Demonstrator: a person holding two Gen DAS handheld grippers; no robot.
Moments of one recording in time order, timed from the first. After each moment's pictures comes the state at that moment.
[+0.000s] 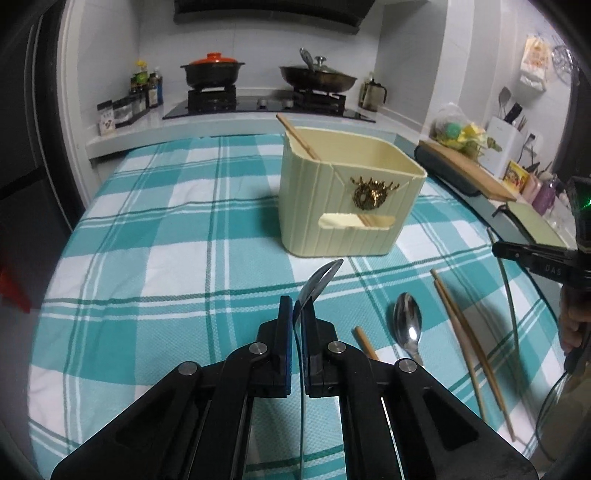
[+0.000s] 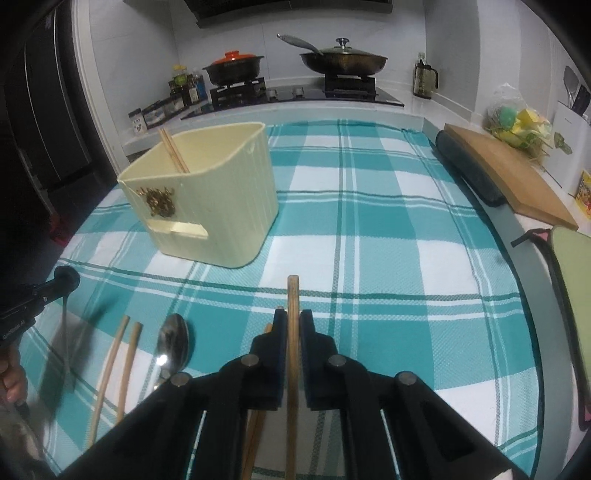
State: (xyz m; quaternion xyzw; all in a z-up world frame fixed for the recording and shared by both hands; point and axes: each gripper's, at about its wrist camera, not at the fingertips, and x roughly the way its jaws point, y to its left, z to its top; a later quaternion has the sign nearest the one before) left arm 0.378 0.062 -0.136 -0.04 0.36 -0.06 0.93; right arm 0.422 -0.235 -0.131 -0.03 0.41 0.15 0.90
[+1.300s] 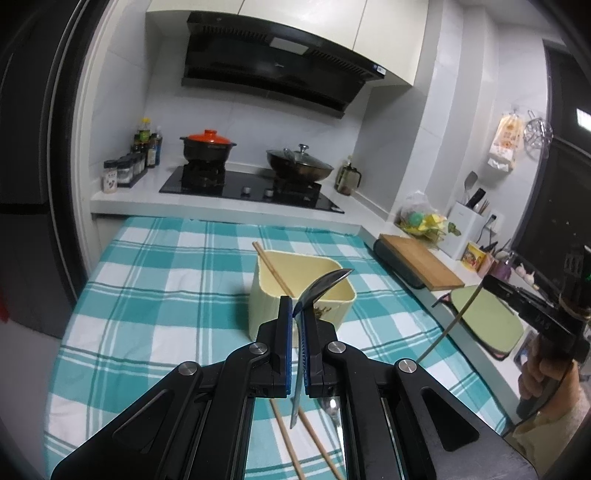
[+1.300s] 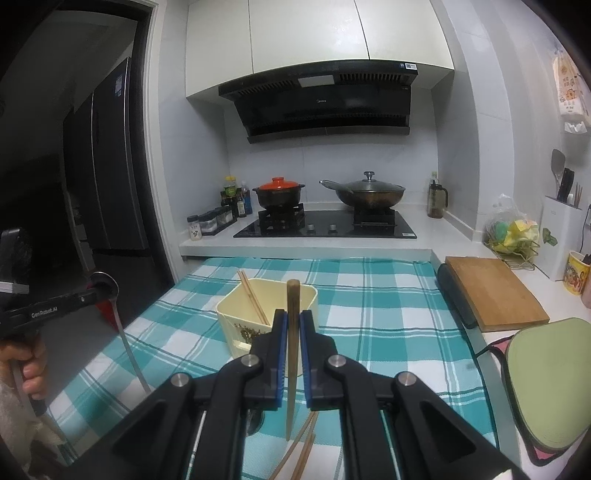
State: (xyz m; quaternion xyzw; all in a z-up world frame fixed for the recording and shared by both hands) left arm 0.336 0.073 -0.004 -0.11 0.25 -0.09 0.96; right arm 0.332 -0.246 0.011 0.00 0.20 0.21 0.96
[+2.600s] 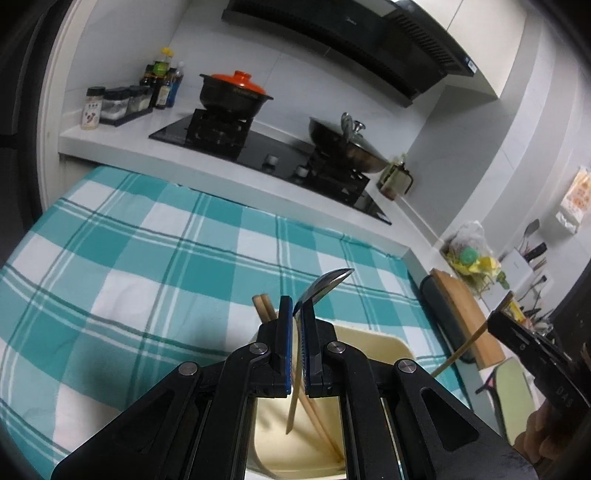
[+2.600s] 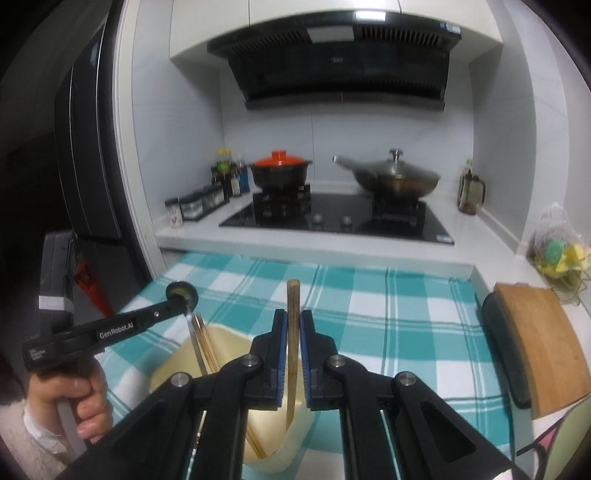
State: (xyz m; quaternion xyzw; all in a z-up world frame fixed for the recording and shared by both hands) left arm 0.584 0.072 -0.092 -0.22 0.30 -0.04 0.93; right arm 0.547 -0.163 -0.011 -0.04 0.26 0.23 0.94
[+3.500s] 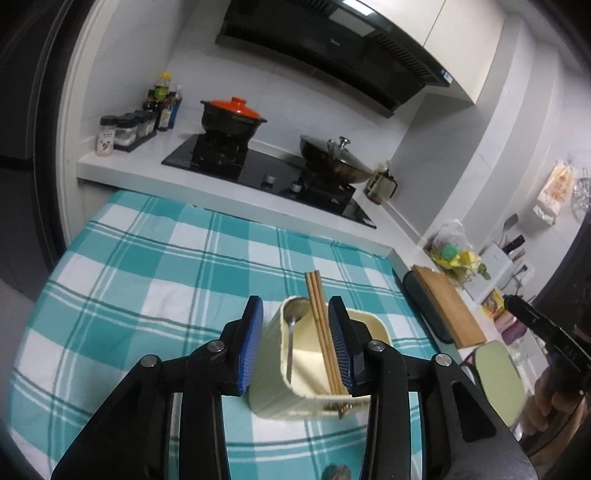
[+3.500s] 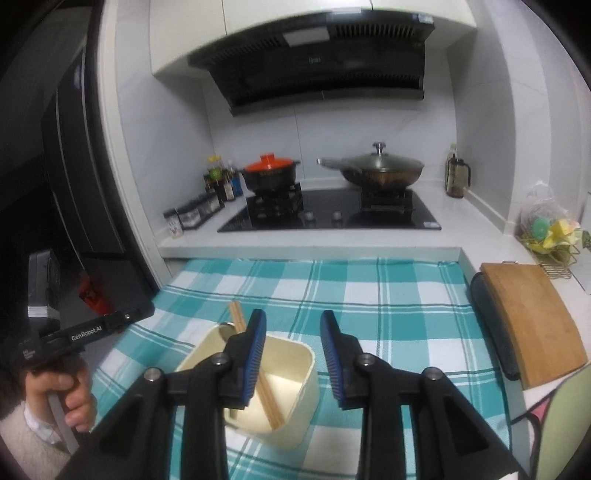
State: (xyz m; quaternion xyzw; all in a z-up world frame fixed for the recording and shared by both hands) left arm 0.485 0.112 -0.027 -0.20 0.28 -0.06 0.94; right arm 0.503 -0.201 0.027 0.01 0.27 0.22 0.94
